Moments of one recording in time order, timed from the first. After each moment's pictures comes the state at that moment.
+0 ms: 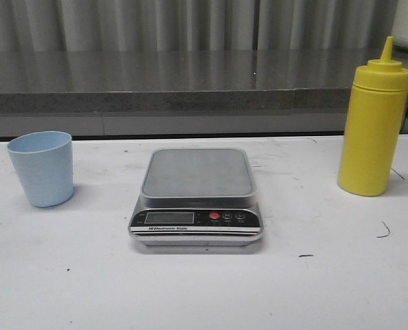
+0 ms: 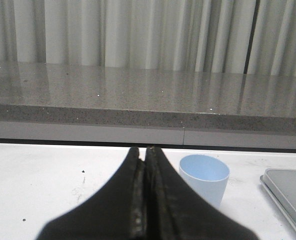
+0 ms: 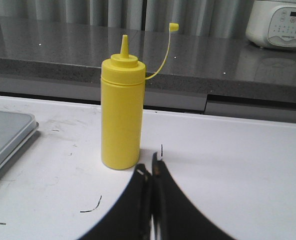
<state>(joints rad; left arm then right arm) -0.02 -0.01 0.00 -0.05 0.01 0.01 0.04 -0.01 0.03 -0.10 0.09 0.07</state>
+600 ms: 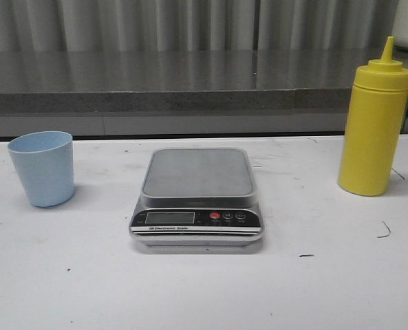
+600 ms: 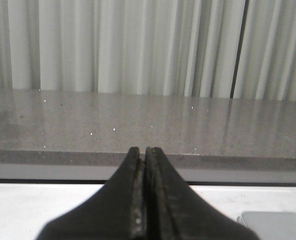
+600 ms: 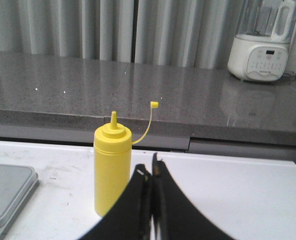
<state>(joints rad) -0.02 0.16 -0.48 -0.06 0.36 0.01 0.04 0.12 -0.40 -0.10 0.38 0.07</state>
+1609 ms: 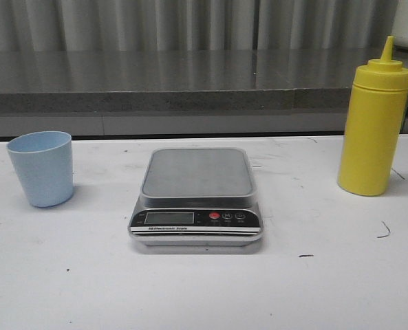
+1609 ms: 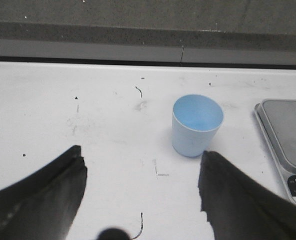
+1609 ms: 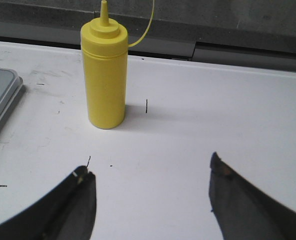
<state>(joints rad) -0.02 0.57 -0.53 -0.06 0.49 0.01 0.04 0.33 -0.42 -0.10 0.55 0.06</state>
